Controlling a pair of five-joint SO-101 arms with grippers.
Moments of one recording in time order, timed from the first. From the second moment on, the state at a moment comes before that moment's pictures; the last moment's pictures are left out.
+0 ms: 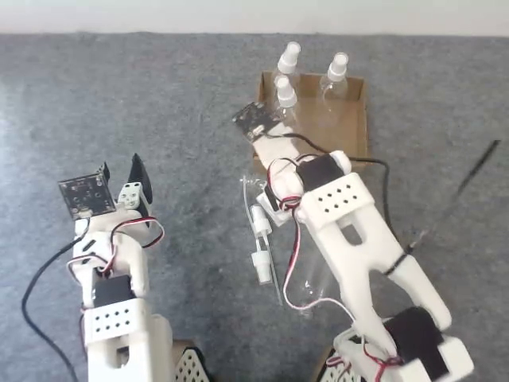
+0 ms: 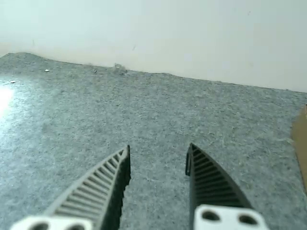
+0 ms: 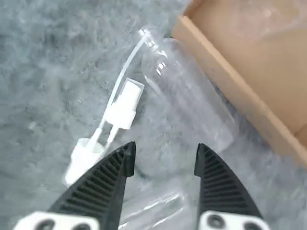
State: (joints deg) left arm -19.9 -69.2 89.4 11.0 5.8; right arm -31.0 -12.0 20.0 71.3 14.7
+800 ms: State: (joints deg) left arm -19.9 -69.2 89.4 11.0 5.8; right arm -29.8 8.0 12.0 64.9 29.3
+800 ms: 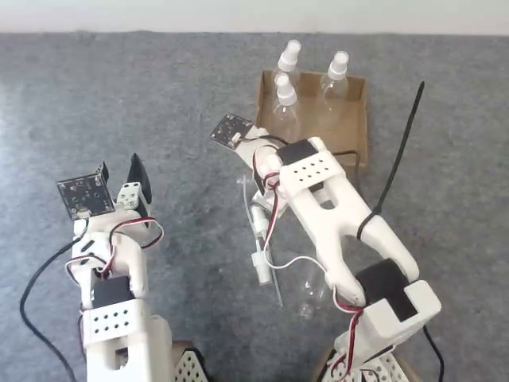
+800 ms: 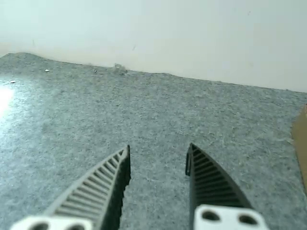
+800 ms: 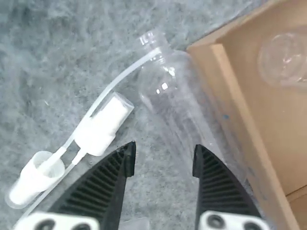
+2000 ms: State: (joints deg) left arm -19.9 -69.2 89.4 11.0 5.8; right arm -28.8 14.4 6.9 68.2 37.7
